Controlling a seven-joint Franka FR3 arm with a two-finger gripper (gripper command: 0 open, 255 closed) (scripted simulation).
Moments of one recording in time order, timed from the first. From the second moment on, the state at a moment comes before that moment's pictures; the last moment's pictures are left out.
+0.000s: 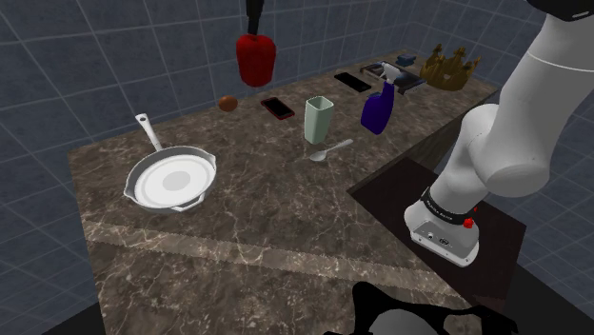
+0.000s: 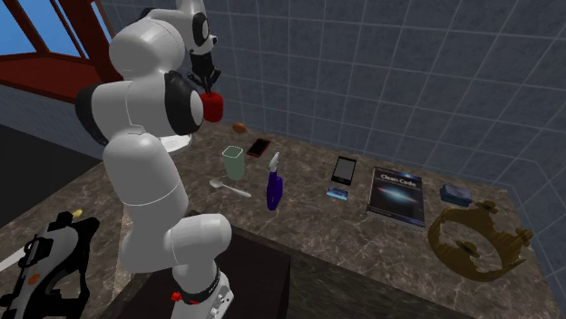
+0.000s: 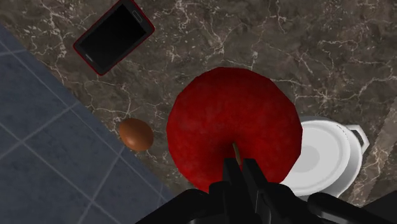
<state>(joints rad) 0.52 0.09 -0.21 -1.53 0.09 1.77 -0.44</state>
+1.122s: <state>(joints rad) 0.53 0.08 -0.21 -1.77 0.09 2.00 -0.44</state>
